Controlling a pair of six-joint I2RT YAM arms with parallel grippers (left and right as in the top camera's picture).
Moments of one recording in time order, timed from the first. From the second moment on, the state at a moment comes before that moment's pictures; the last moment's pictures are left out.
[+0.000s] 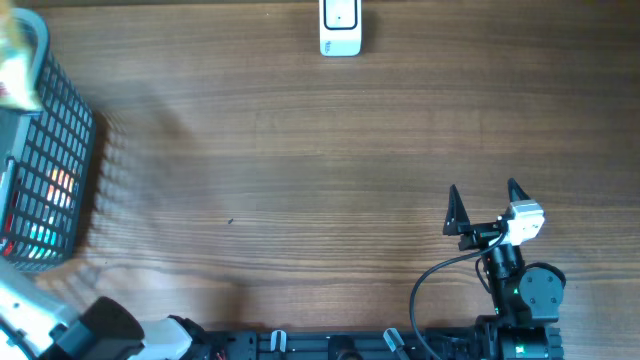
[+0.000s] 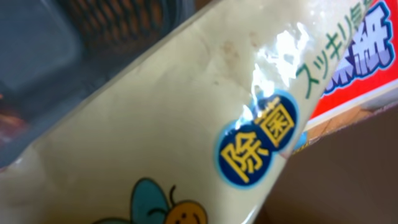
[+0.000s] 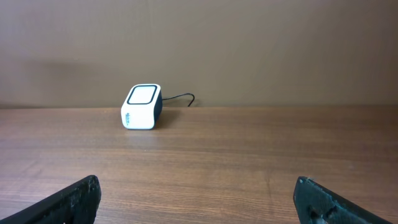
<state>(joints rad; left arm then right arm) 0.77 1.58 1.98 -1.28 0.69 -0.53 -0.01 0.01 0.01 0.00 -0.13 0.06</state>
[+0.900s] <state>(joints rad) -0.31 2.00 1.43 -0.96 0.30 -0.49 -0.01 0.01 0.01 0.00 -0.13 0.06</state>
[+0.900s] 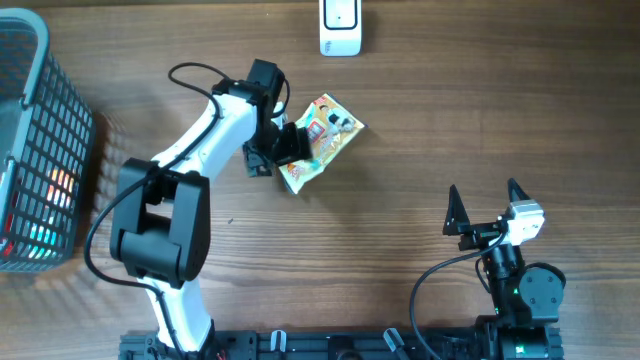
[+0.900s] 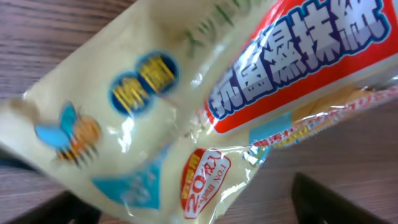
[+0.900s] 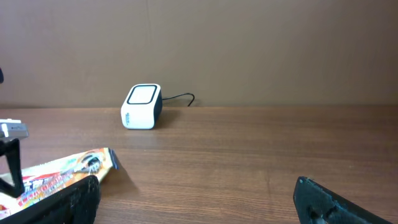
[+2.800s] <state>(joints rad) 0.82 2.15 1.79 -1.04 -0.40 -0.27 -0.01 0.01 0.01 0.00 -0.13 0.06</state>
